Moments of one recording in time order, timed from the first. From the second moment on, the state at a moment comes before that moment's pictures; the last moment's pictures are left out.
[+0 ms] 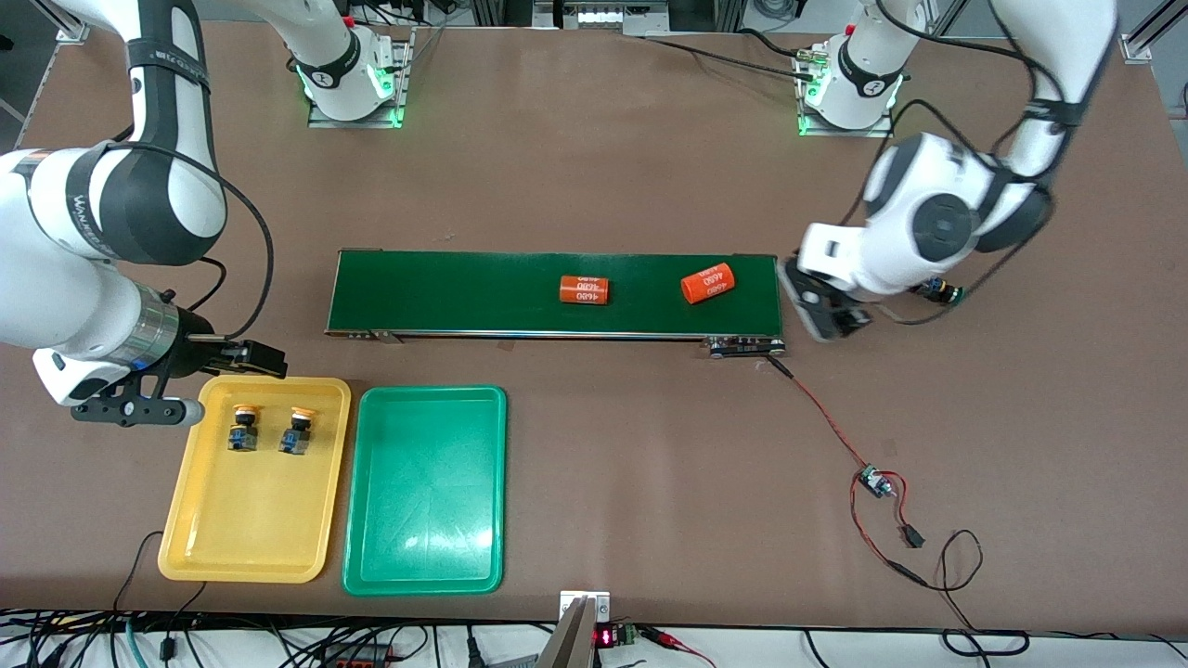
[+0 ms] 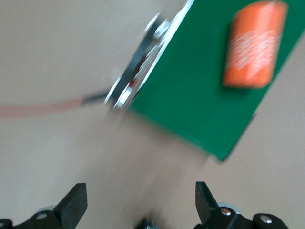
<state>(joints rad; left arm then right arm) 0.38 0.26 -0.61 -2.08 0.07 2.11 0.67 0.47 0.47 -0.49 -1.39 0.28 1.79 0.01</state>
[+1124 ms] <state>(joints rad) 0.40 0.32 -0.37 -2.38 0.07 2.32 0.19 0.08 0.33 -0.28 -1.34 0.13 1.68 -0.09</state>
